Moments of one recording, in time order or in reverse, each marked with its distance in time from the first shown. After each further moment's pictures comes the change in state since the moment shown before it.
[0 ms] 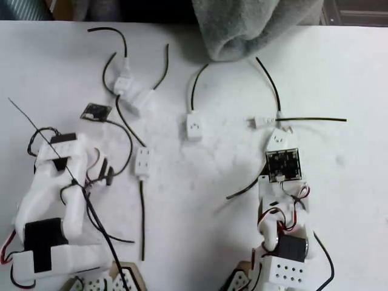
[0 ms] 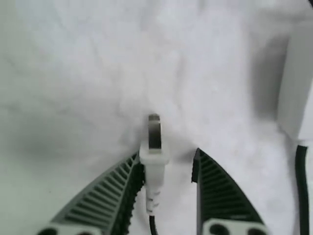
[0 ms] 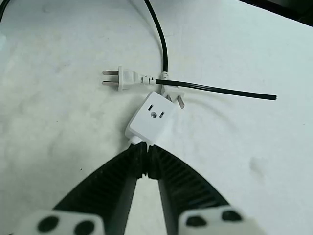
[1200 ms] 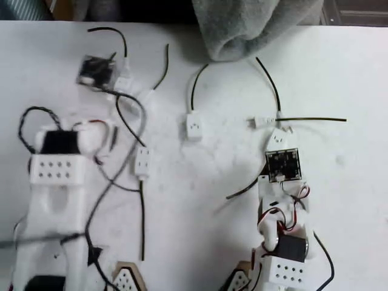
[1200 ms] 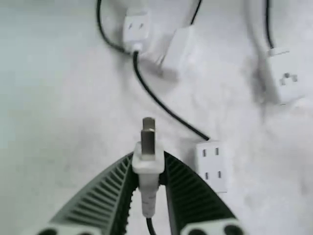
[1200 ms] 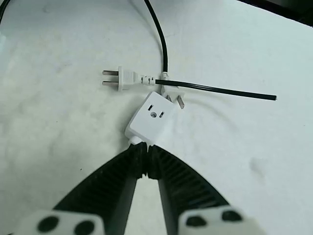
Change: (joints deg) left arm 15.6 -29.5 -11.9 7.2 7.8; right arm -0.1 0.0 0.0 0.0 0.0
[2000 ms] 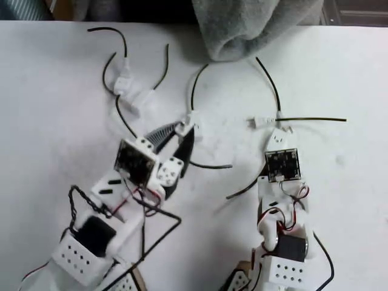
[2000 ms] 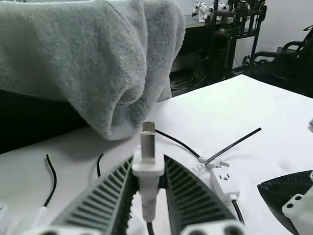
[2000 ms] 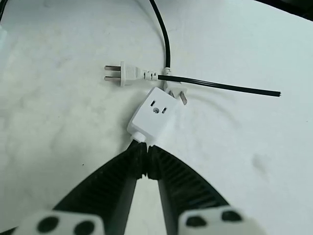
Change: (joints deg) left arm 31.6 -44.6 44.4 -45.8 10.3; right arm -0.2 0.0 -0.3 1.2 0.0
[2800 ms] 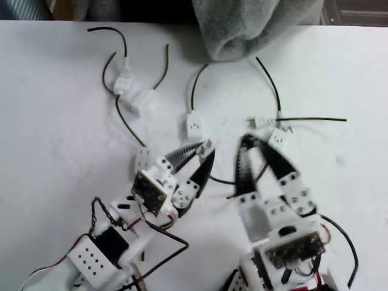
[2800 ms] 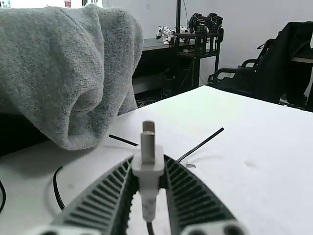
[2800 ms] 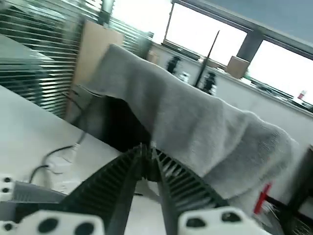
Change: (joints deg) left arm 7.4 -1.3 15.1 -19.2 0.0; right arm -32.9 -0.7 -44.8 10.5 0.0
